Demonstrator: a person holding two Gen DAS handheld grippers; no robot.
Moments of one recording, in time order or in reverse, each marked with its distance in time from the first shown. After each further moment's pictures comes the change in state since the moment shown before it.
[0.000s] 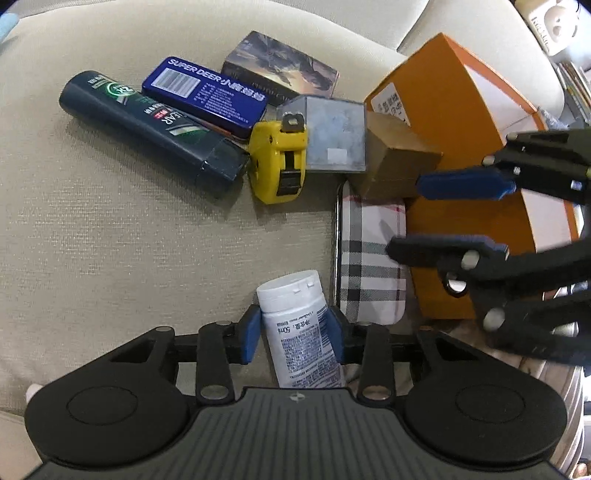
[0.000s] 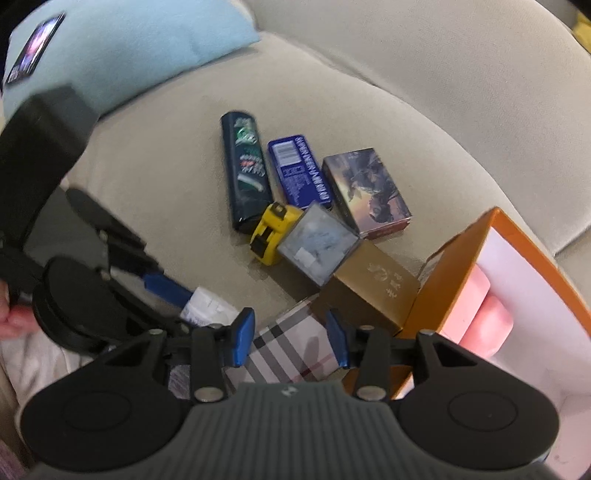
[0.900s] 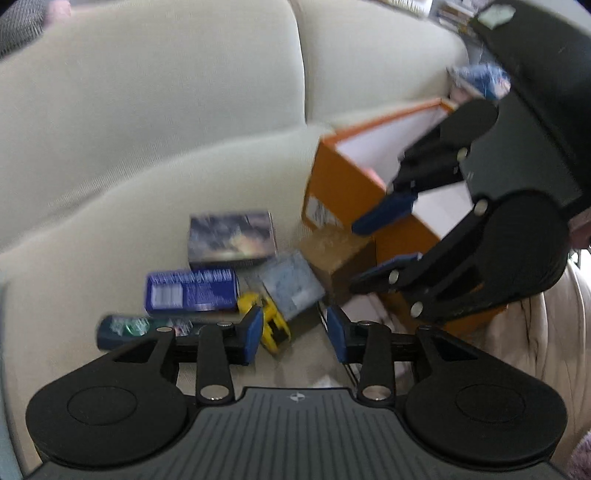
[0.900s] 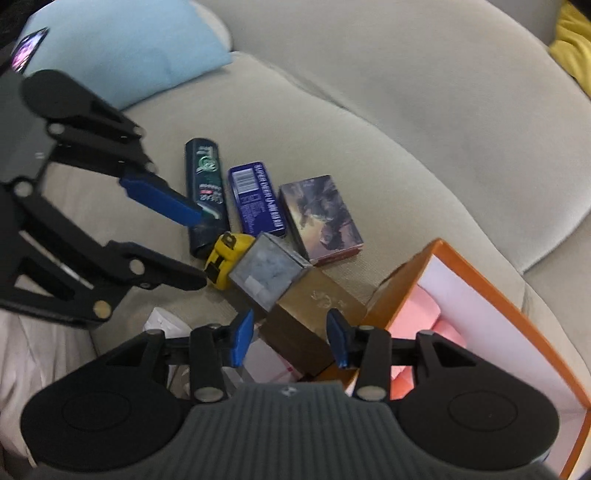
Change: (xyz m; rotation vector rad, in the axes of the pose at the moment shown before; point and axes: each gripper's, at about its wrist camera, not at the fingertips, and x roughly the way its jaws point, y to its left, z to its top) left arm -0.058 -0.047 0.040 0.522 -0.207 0.075; right arm -0.027 -0.030 0.006 0.016 -0.048 -0.058
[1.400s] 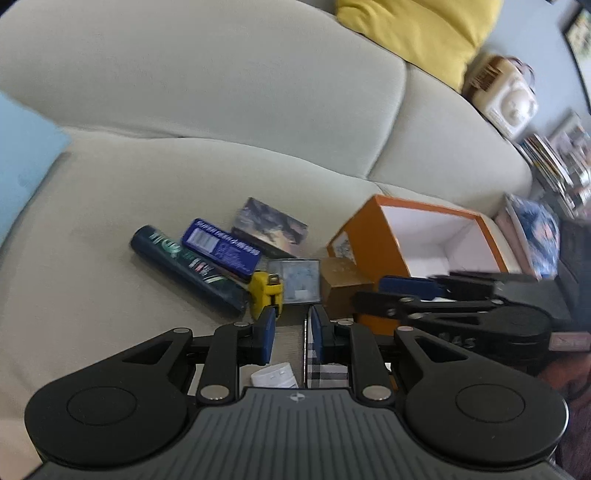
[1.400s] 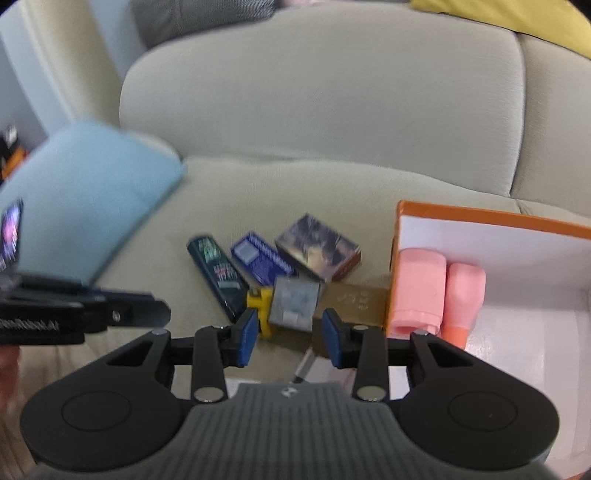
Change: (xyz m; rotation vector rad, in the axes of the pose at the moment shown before) left arm -0.059 0.016 -0.029 -0.485 -0.150 0.010; right arm -0.047 0.004 -0.037 0.488 -0.240 0.038
